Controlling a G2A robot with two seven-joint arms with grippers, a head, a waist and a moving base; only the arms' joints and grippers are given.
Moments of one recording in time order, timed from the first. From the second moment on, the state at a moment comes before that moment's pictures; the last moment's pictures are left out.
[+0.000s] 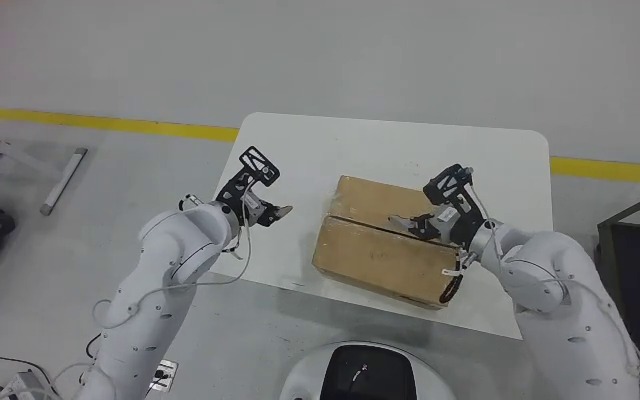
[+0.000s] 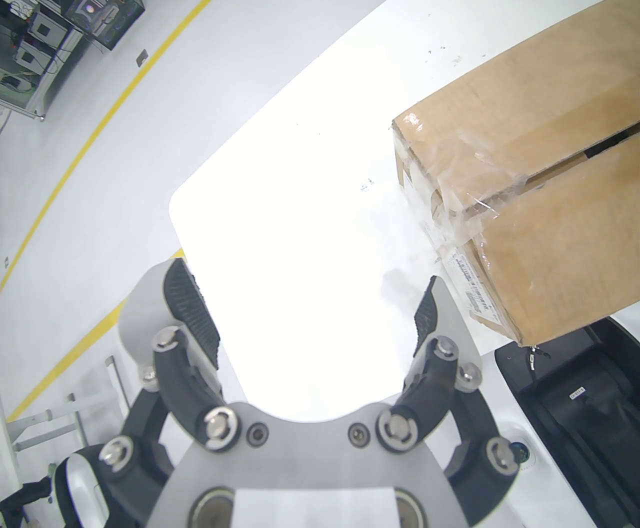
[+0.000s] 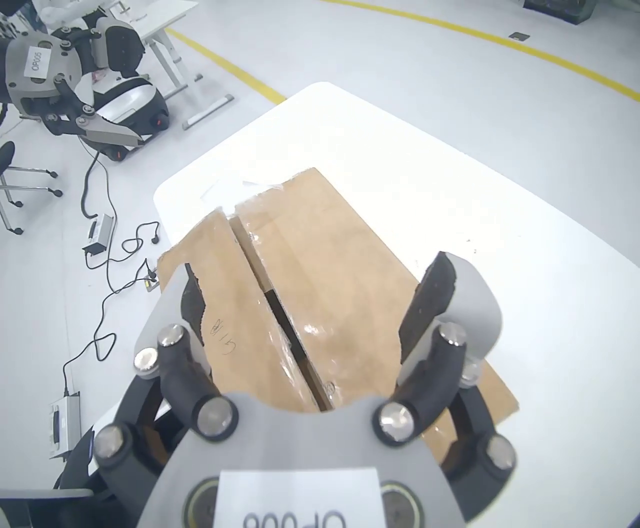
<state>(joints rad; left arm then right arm) 1.36 -1.01 -1.67 -2.09 1.20 -0.37 -0.92 -0.88 -1.29 1.09 -1.63 -0.87 -0.42 0.74</state>
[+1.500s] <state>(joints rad) 1.36 -1.01 -1.67 -2.09 1.20 -0.37 -0.92 -0.36 -1.55 0.57 -0.95 -0.74 -0.44 0.67</state>
